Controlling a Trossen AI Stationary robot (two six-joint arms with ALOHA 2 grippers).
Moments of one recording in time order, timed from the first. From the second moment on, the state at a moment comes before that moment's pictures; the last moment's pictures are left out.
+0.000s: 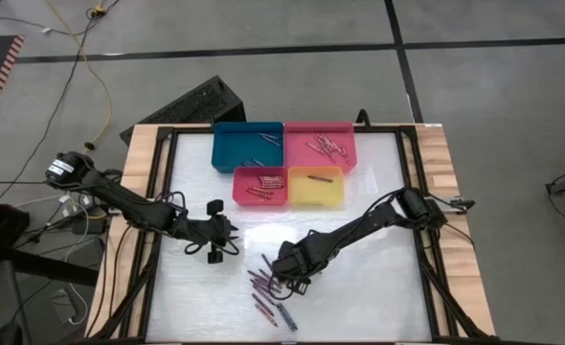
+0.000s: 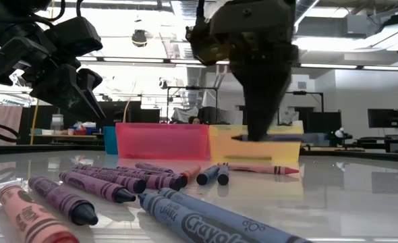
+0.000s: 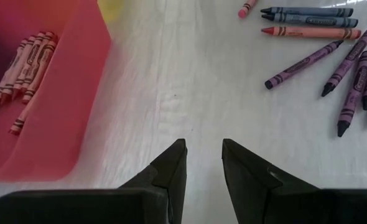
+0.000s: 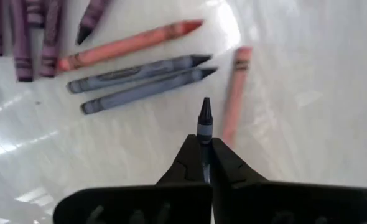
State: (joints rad) left arm -0.36 1.17 0.44 0.01 -0.38 -0.22; right arm 0.38 2.09 1.71 -1.05 0.13 0.80
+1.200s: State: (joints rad) left arm -0.36 1.17 0.44 0.01 -0.38 -0.20; right arm -0.07 1.97 1.71 -0.45 0.13 0.23
